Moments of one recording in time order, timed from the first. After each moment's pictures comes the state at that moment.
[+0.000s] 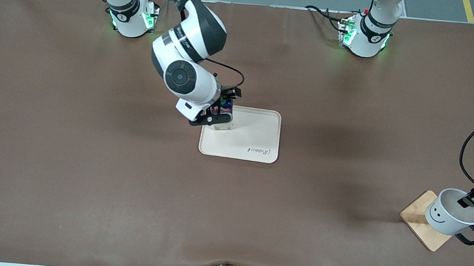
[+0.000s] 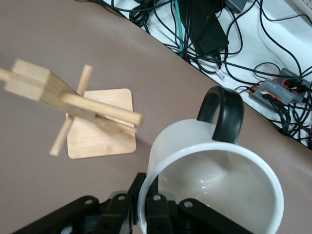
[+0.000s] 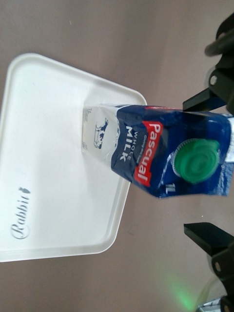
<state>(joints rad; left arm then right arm) 0.32 0.34 -0.25 -1.55 0.09 2.19 -0.53 0.61 0.47 0.10 -1.60 0.33 1.88 0.41</state>
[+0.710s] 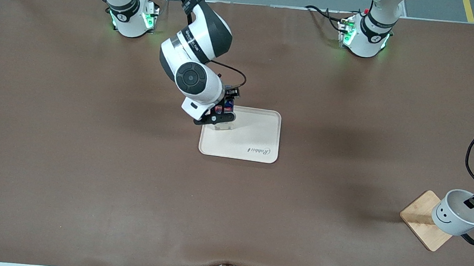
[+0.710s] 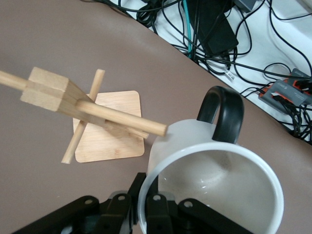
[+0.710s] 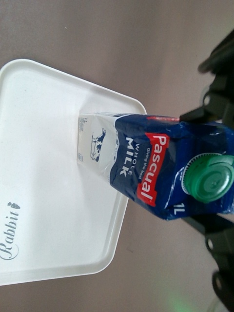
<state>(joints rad) 0.35 0.34 -0.25 -1.57 0.09 2.20 -0.51 0.62 0.47 0.09 -1.62 0.29 1.89 0.42</state>
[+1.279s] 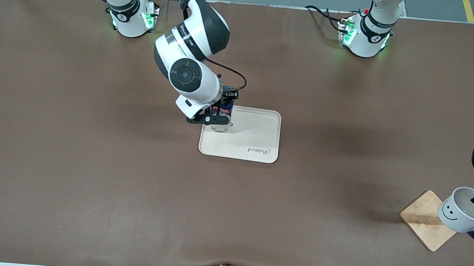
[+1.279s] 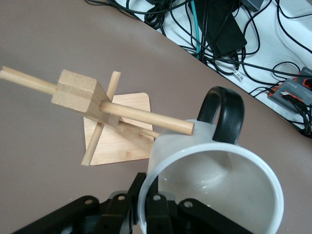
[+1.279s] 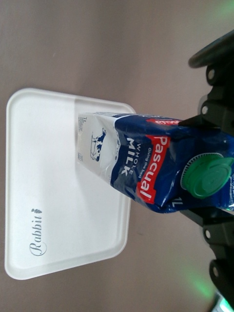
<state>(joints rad) 0.38 0.33 -0.26 -1.58 0.08 2.19 -0.46 0.58 0.46 0.08 -1.48 0.31 1.72 0.58</state>
